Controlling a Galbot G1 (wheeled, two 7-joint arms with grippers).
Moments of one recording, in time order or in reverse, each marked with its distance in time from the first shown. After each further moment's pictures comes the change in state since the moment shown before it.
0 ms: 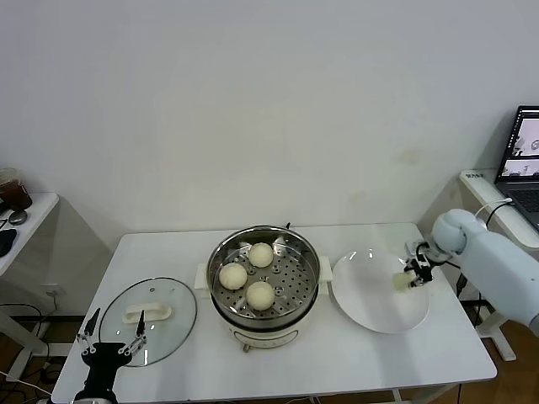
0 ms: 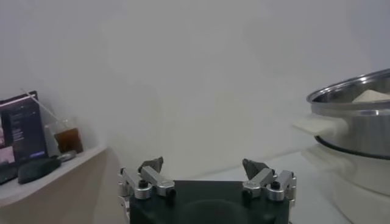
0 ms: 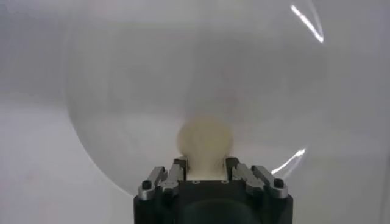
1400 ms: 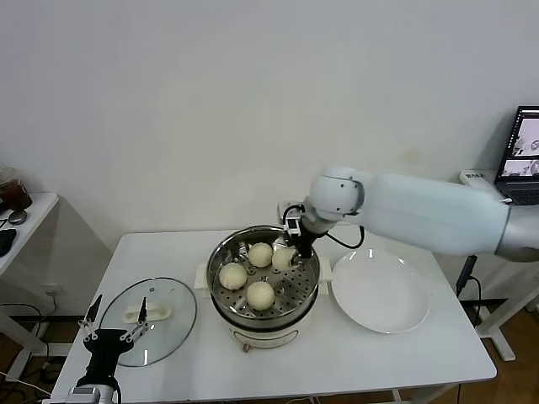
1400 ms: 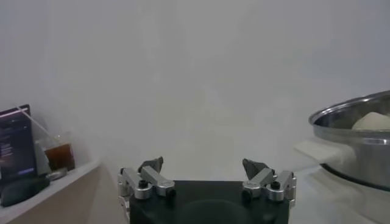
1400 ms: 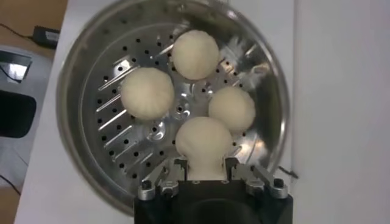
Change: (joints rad) left arm -0.054 0.017 0.006 -0.002 -0.017 0.008 0.003; right arm 0.581 0.294 -0.691 0.445 0.815 -0.630 0.340
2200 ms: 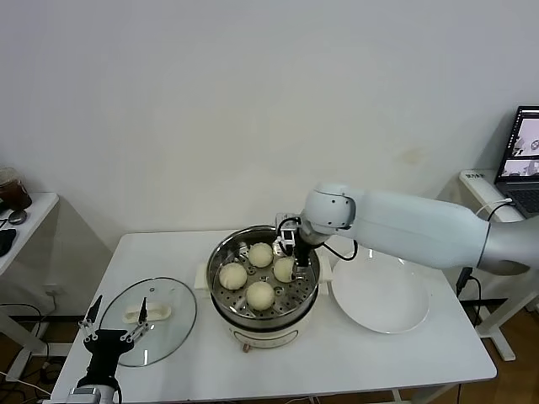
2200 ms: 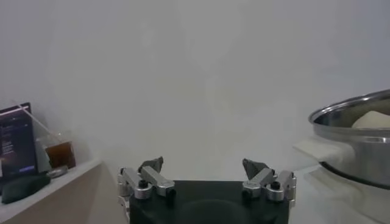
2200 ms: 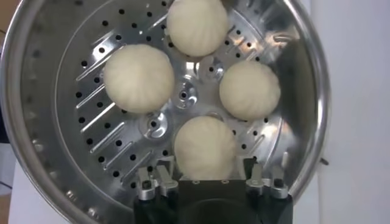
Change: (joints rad) left arm 0.000 -0.010 -0.001 -0.003 0.000 0.000 0.000; right arm -0.075 -0.018 0.070 0.011 -0.038 -0.049 0.035
